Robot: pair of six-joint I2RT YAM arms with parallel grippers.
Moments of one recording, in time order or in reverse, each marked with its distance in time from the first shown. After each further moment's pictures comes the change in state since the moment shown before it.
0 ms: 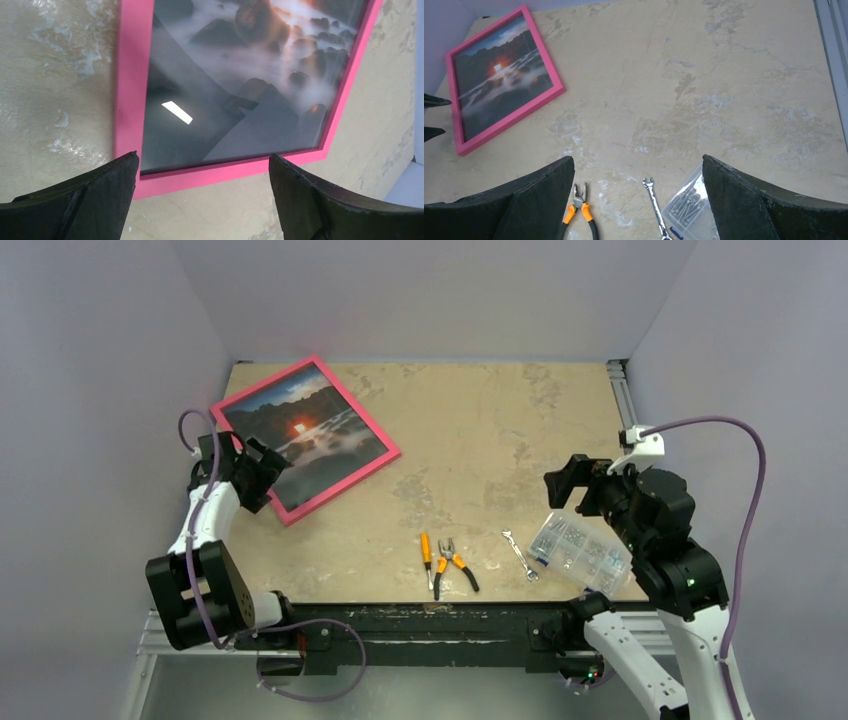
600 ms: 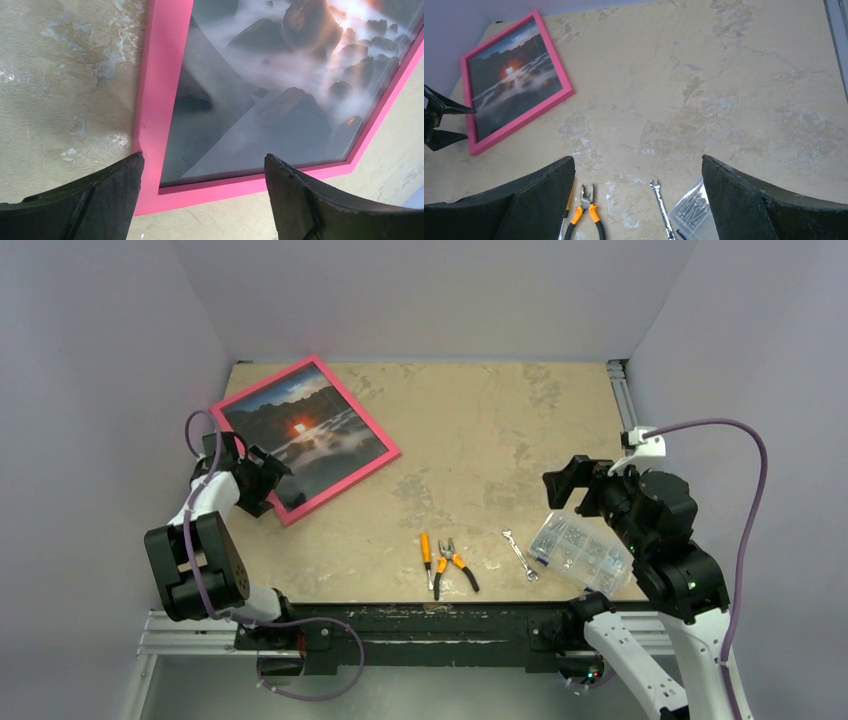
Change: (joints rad) left arm 0.034 0.167 0.024 -0.013 -0.005 0.009; right arm 0.000 -0.017 -0.005 0.014 -0.024 0.017
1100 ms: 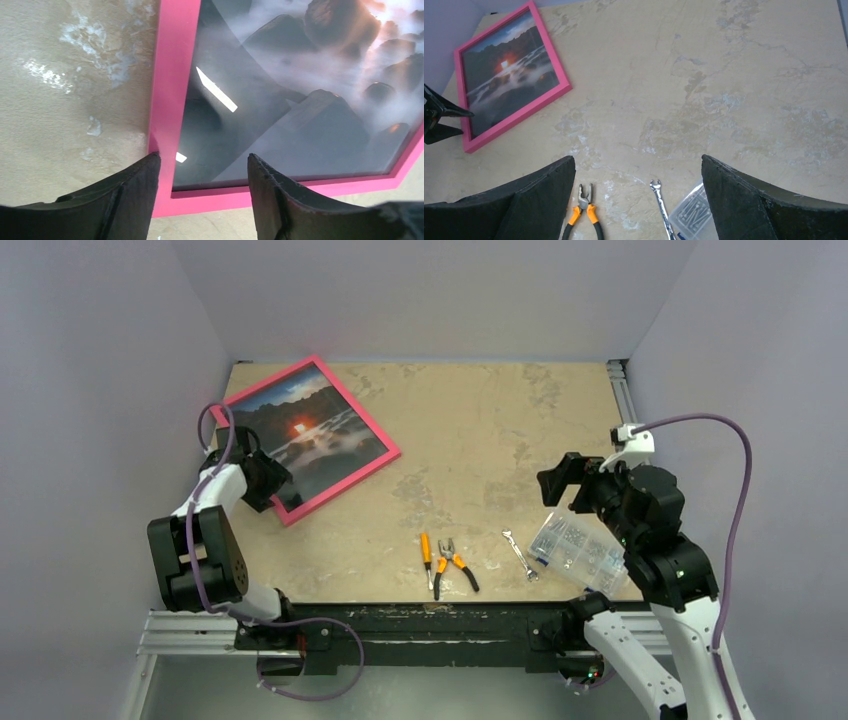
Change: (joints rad) left arm -0.077 0.042 0.047 -0.056 -0.133 0.043; right arm 0.000 0.016 -0.048 0.047 -0.011 0.000
